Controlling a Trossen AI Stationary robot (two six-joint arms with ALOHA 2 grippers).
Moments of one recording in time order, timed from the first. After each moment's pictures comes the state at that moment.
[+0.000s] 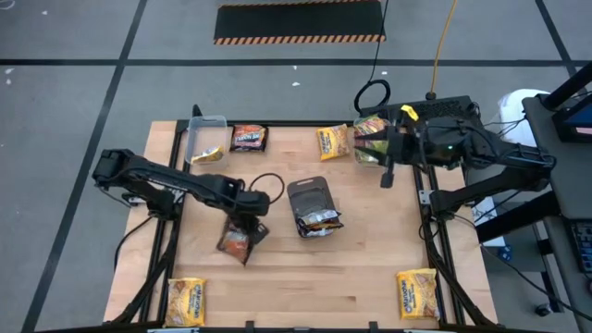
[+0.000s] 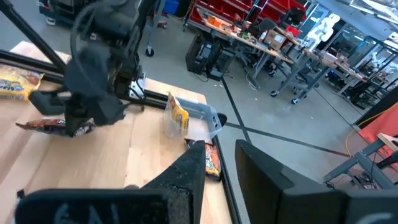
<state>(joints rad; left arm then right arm) -0.15 1.49 1.07 -0.81 0.20 -0.94 0.03 1.05 1.41 -0.63 0.32 -0.35</state>
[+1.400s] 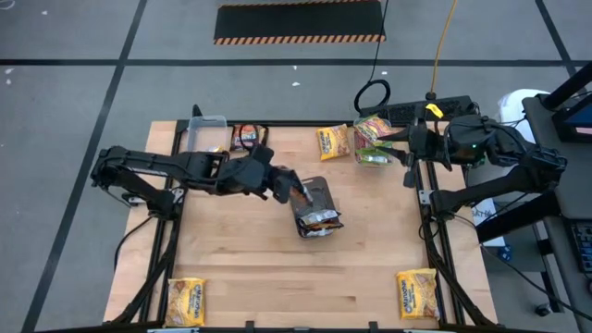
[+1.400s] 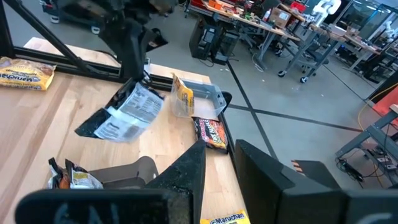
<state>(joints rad) -0.14 1.48 1.52 -0.64 -0.46 -0.91 0.03 0.93 1.41 -0.83 0.32 -0.25</state>
